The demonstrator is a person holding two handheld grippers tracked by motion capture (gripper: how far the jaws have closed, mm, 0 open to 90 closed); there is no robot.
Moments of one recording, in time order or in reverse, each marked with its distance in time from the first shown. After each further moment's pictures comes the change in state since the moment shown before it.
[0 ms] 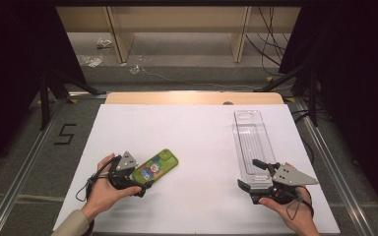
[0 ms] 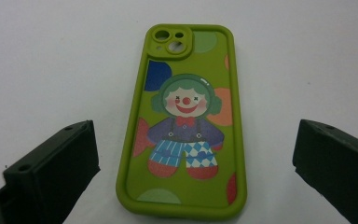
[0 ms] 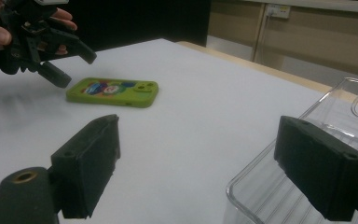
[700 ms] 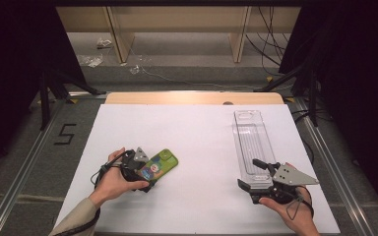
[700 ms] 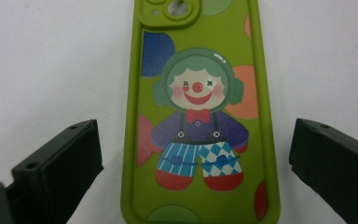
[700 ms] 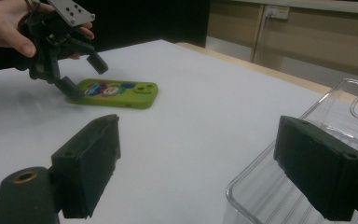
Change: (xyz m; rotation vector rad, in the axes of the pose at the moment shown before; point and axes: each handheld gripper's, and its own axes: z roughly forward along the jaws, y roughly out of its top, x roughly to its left) left arm 0.005 0.020 0.028 0.225 -0.004 0.070; right arm 0.000 0.001 0.000 -0.003 -0.003 0.001
